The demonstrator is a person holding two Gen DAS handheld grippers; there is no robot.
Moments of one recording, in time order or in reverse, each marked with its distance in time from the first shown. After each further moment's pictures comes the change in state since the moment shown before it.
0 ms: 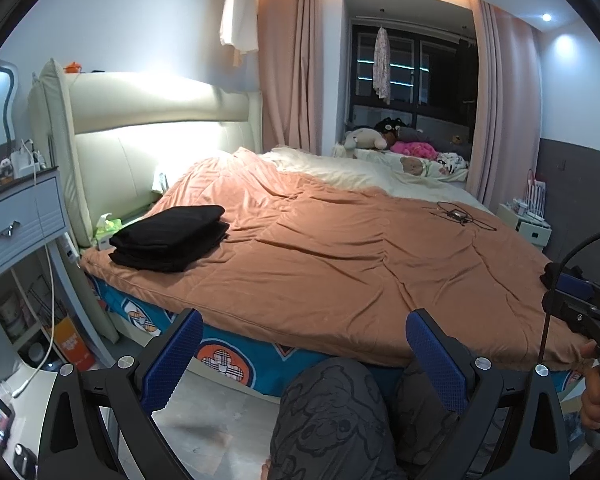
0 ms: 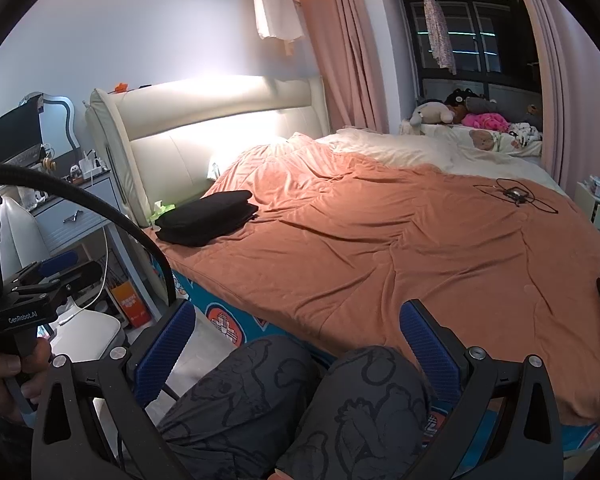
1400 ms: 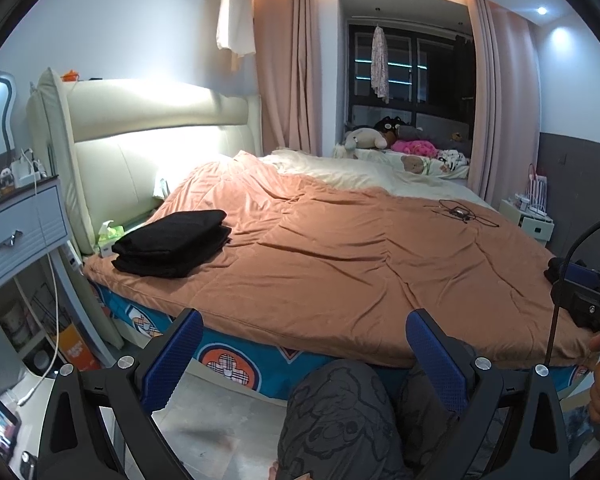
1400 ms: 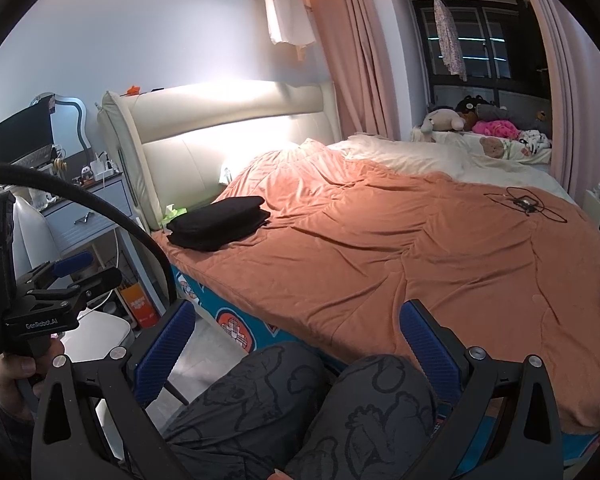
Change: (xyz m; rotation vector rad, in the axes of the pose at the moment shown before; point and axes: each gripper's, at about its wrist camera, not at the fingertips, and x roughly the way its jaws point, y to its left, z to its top) left arm 0.001 -0.004 0.001 0.024 -0.007 0.015; right arm 0.007 0.017 -0.002 -0.006 -0.025 0.014
